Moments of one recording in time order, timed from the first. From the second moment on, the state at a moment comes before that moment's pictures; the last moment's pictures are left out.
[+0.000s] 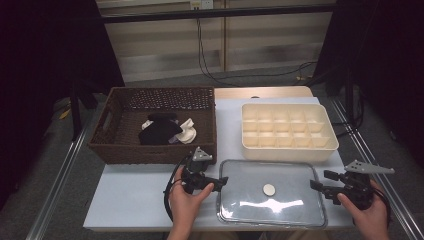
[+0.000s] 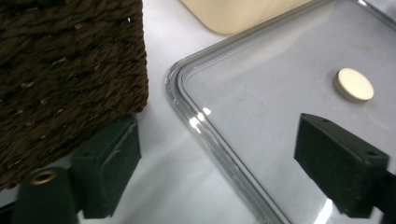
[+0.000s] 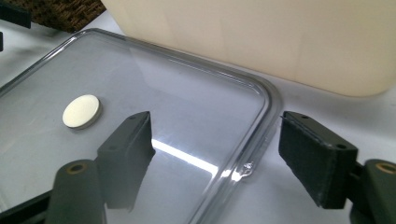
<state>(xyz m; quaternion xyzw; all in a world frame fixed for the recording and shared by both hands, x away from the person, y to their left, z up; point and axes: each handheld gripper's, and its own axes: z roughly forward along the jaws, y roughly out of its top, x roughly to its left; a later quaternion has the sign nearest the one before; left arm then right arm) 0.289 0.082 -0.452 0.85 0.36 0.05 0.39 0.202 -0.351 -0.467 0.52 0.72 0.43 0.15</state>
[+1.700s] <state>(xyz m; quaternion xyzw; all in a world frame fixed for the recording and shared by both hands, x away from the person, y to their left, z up) 0.289 0.171 -0.430 0.85 0.36 0.06 0.38 0.224 -0.305 -0.473 0.43 0.79 0.42 0.11</state>
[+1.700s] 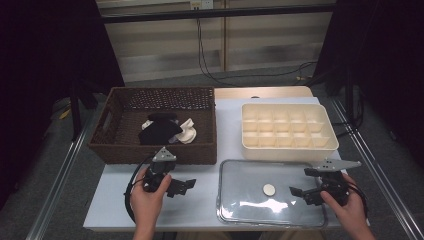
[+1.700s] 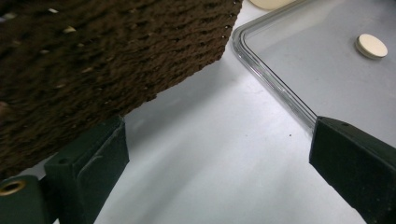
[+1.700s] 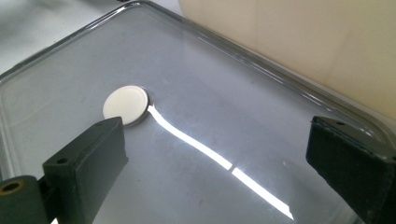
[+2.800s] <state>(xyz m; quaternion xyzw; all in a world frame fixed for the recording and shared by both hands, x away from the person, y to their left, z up) 0.303 0.189 -0.380 0.85 0.36 0.06 0.39 0.228 -0.257 -0.469 0.37 0.83 0.41 0.08</state>
